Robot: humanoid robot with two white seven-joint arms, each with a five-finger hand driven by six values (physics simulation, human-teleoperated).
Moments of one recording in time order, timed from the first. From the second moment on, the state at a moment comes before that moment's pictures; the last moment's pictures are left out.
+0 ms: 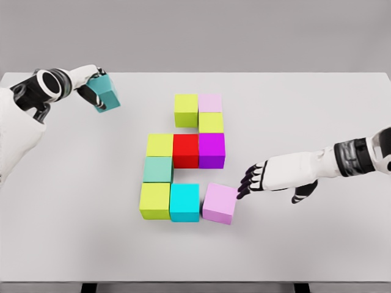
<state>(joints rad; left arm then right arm) -0.85 0.47 -0.65 -1.23 -0.37 0.61 -0.61 -0.93 -0.99 1.22 -1.68 0.13 -0.61 0.61</state>
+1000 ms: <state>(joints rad) -0.86 0.41 -0.76 -1.30 -0.38 0.61 -0.61 -0.95 -0.93 1.21 -1.65 0.12 -0.61 0.61</state>
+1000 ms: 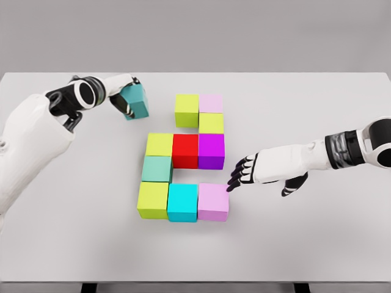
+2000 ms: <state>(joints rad) -0.86 0.35 -0.79 -1.34 -0.41 0.61 -0.61 -0.15 -1.01 0.31 -1.63 -0.36 -0.61 0.61</state>
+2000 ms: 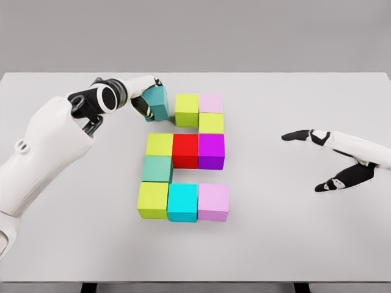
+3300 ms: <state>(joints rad) -0.87 0.32 -0.82 -1.32 -0.41 0.61 -0.61 -0.13 -0.90 0.12 -1.62 -0.20 -0.61 0.61</state>
